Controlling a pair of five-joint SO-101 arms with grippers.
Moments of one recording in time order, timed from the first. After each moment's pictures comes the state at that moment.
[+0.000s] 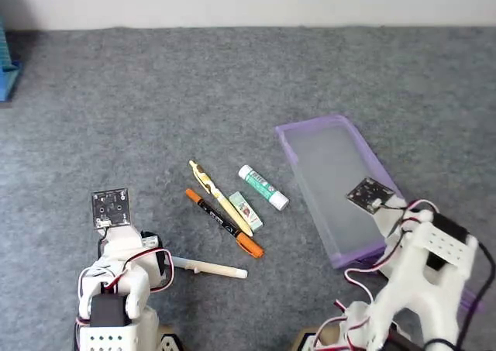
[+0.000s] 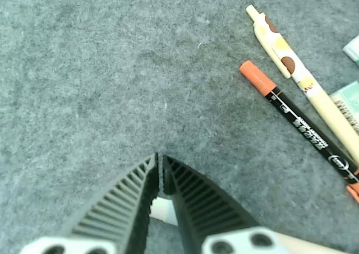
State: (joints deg) left arm -5.8 -103.4 97.1 71.7 13.8; right arm 32.3 -28.2 58.6 64.0 76.4
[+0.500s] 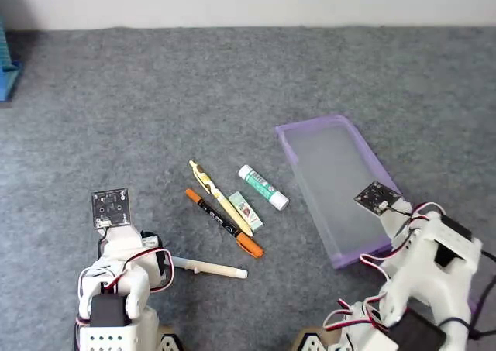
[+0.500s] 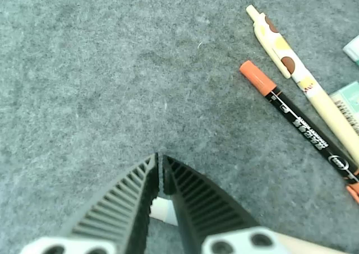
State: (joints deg) left arm -5.8 -103.4 97.1 71.7 13.8; right arm 36.0 -17.0 57.5 56.4 77.0
